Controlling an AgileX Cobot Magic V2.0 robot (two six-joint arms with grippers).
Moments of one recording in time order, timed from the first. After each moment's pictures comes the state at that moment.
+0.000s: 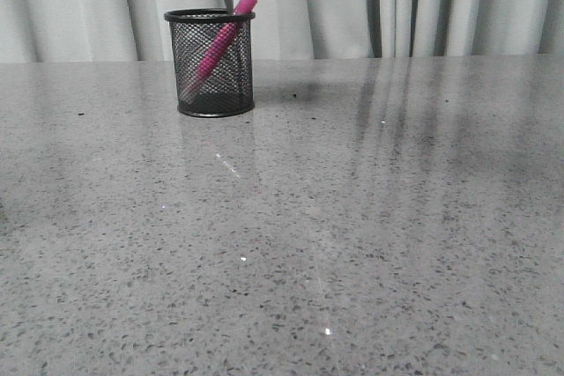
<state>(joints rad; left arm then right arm) 0.11 0.77 -0.70 -1.16 0.51 1.33 0.57 1.92 -1.66 1.06 -0.08 -0.92</state>
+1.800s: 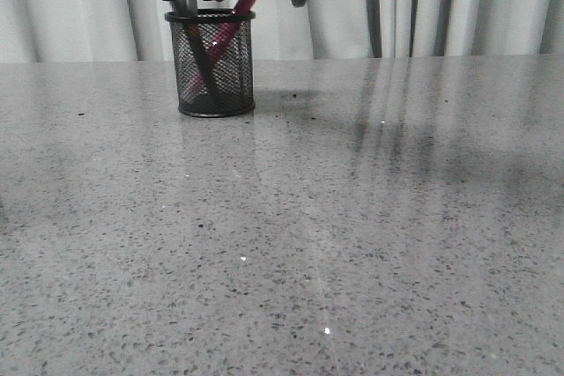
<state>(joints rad) 0.11 0.77 -0.70 -1.16 0.51 1.33 0.62 1.98 -1.59 0.98 -0.05 -0.92</state>
